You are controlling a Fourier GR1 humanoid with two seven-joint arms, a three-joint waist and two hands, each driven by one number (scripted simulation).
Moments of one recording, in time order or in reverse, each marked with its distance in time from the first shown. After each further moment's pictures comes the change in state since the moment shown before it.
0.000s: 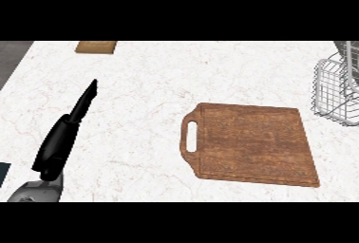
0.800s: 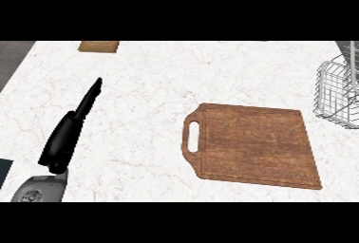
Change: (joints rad) left arm -0.033 -0.010 0.004 0.057 -0.025 -0.003 -0.025; right arm -0.524 0.118 0.218 0.048 0.058 0.127 0.334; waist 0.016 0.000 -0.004
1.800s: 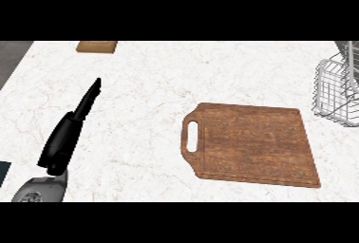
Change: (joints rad) left arm 0.010 -0.017 0.010 -0.020 -0.001 -0.007 0.009; right arm -0.169 0.390 -0.042 0.217 -0.051 -0.201 0.072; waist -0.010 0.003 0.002
